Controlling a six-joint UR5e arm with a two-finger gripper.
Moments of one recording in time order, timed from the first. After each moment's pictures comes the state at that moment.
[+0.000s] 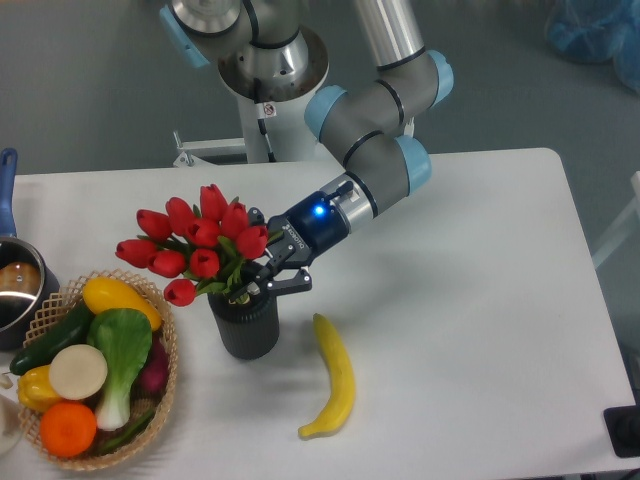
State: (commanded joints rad) arm 2.63 -1.91 -2.06 -0.78 0.07 1.55
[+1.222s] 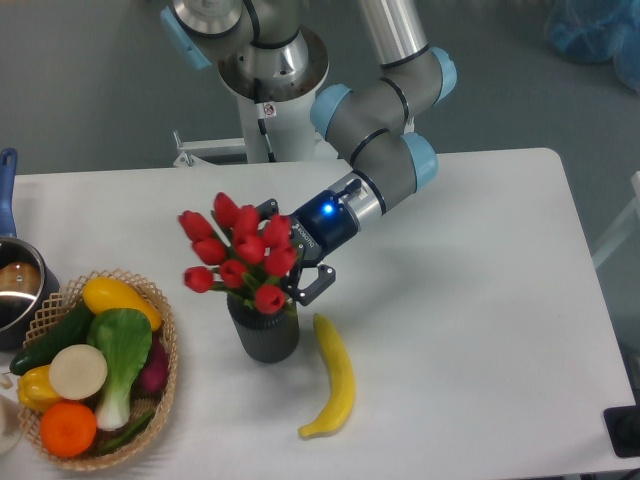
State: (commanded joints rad) arm 2.66 -1.88 -2.09 -0.78 0.14 1.59
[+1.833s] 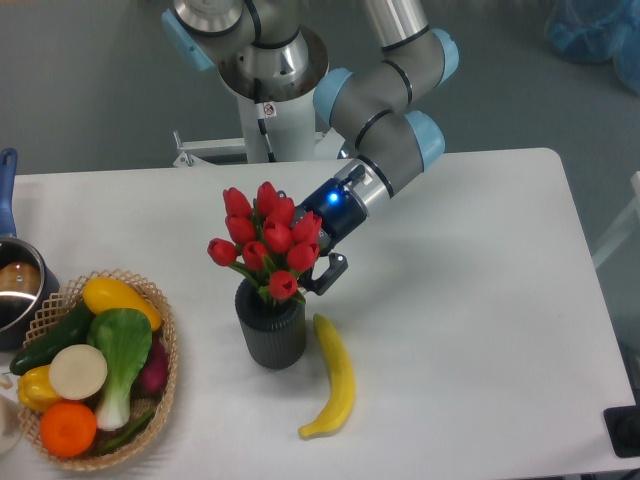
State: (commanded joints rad) arm 2.70 -1.83 -2.09 -0.78 0.24 1.58
